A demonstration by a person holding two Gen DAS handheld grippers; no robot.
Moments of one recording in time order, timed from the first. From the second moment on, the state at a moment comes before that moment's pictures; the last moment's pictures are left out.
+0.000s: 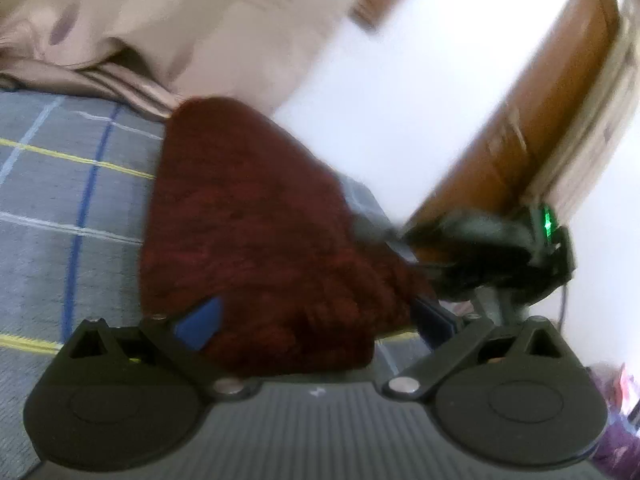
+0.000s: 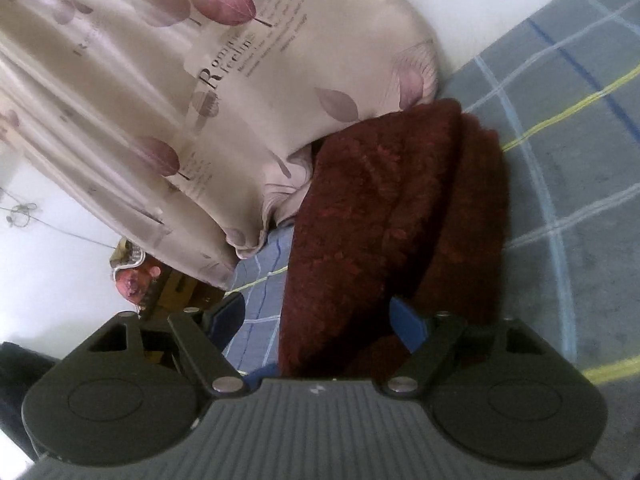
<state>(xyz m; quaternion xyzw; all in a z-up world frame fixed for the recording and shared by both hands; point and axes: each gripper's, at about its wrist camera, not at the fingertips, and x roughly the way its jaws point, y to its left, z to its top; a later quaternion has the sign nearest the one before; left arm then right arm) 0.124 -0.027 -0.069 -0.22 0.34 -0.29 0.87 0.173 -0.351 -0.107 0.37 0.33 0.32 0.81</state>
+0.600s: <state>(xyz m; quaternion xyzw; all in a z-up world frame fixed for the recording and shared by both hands) 0.141 -0.043 -0.085 -0.20 0.35 -0.30 0.87 0.133 -0.356 -0.153 0.35 0.26 0.23 0.87</state>
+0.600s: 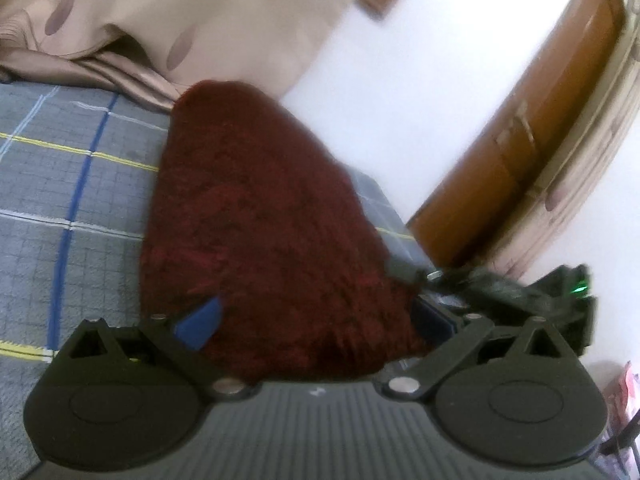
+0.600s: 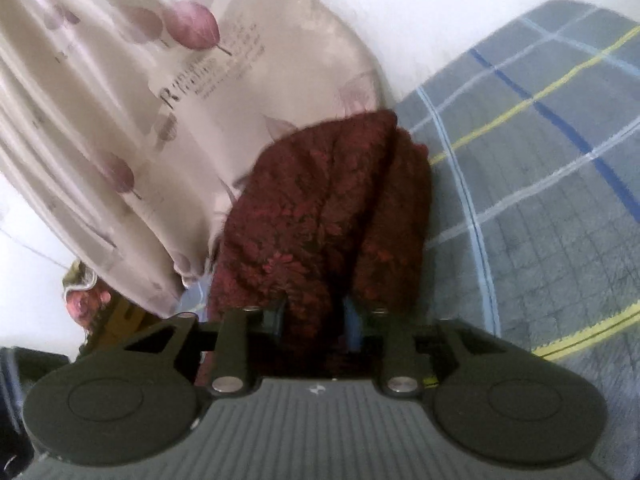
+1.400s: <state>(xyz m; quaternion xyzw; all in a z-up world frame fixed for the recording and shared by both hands) 0.138 -0.031 -0.099 -0.22 0.33 -0.28 0.87 0.220 -0.311 -0.102 0.29 0.25 0.26 0.88</state>
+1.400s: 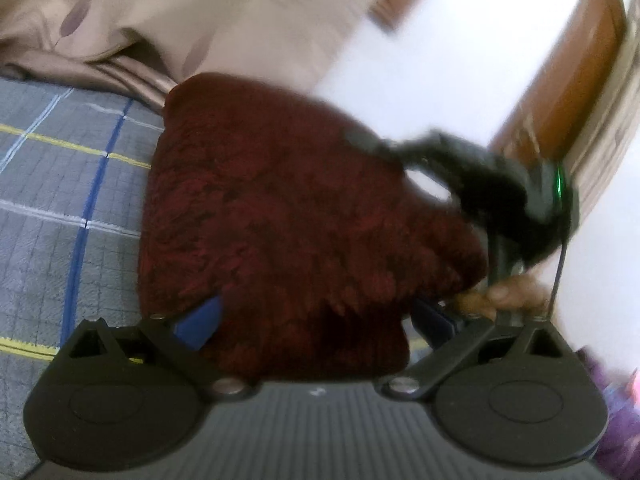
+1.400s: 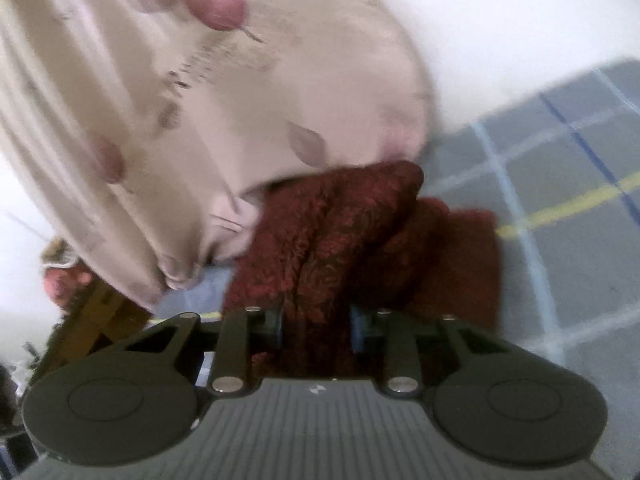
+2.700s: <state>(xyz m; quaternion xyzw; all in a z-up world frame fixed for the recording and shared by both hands) 0.141 -0.007 -0.108 -0.23 0.34 -0.28 0.87 0.102 -0.351 -0.175 0.36 0.31 0.21 0.85</state>
